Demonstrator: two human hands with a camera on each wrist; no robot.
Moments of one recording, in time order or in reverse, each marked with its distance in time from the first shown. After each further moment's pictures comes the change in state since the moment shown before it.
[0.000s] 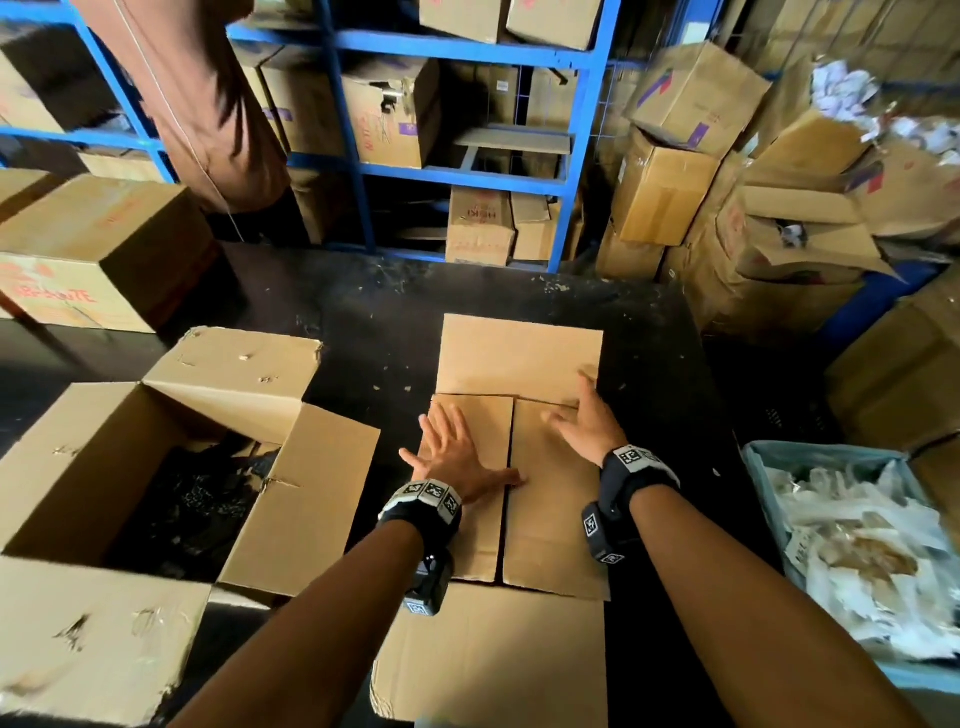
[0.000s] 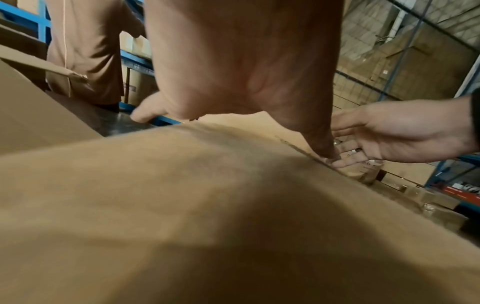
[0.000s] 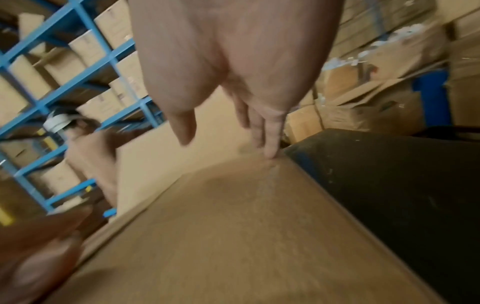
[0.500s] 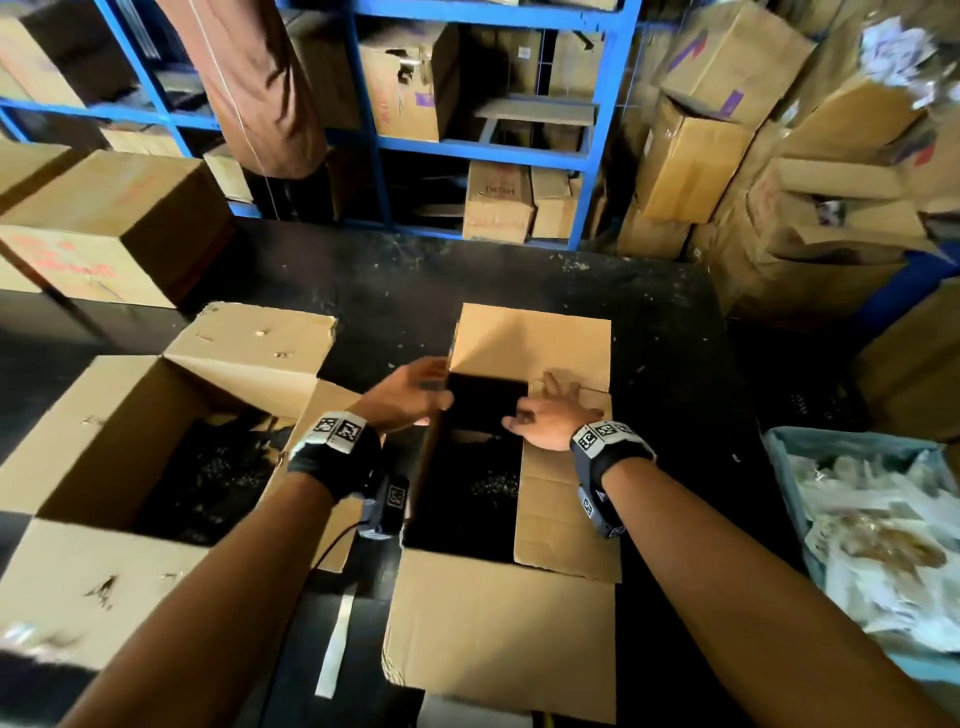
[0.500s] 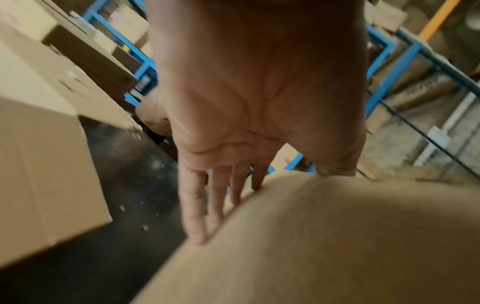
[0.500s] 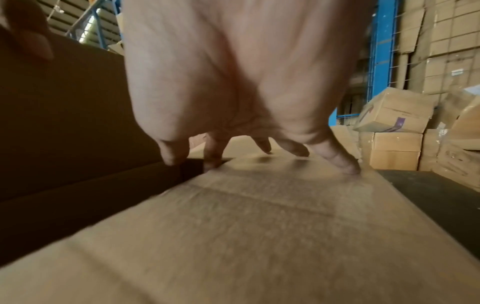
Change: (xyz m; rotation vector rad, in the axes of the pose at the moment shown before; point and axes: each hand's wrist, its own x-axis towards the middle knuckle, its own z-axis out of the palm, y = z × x) left_hand -0.007 -0.058 -0.100 -0.691 -0.088 0.232; right_hand -0.010 -0.046 0.031 -0.614 -0.498 -0.034
